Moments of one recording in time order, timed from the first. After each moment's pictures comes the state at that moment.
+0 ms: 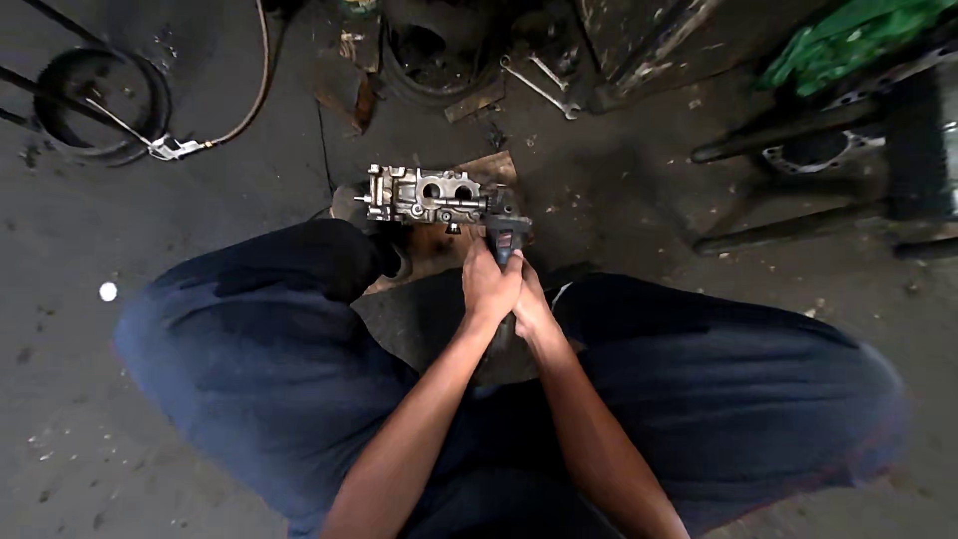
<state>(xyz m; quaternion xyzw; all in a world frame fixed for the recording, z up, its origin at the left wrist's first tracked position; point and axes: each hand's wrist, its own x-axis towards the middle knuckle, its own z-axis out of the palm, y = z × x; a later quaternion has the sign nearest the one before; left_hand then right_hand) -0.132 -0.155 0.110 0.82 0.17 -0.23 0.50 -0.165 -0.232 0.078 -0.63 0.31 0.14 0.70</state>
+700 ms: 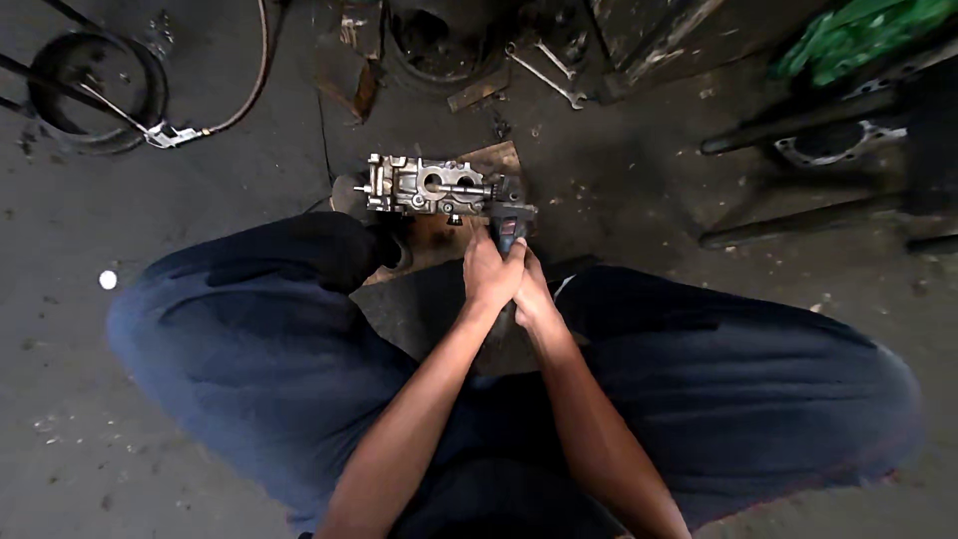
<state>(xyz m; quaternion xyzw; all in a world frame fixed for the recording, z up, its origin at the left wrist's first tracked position) -0.132 -0.155 0.109 0.81 0.17 -0.24 0.50 -0.164 -0.232 0.081 -0.62 0.33 0.14 0.70</state>
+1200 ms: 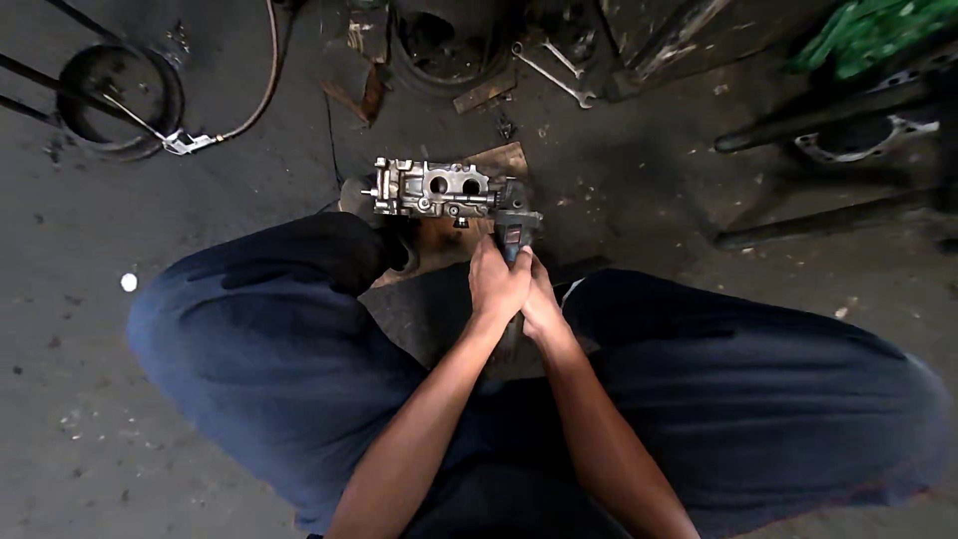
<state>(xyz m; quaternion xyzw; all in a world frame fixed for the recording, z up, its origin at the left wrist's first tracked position) -0.140 -0.156 0.112 0.81 0.18 -0.23 0.50 -0.171 -0.231 0.086 -0.62 0.32 0.14 0.70</state>
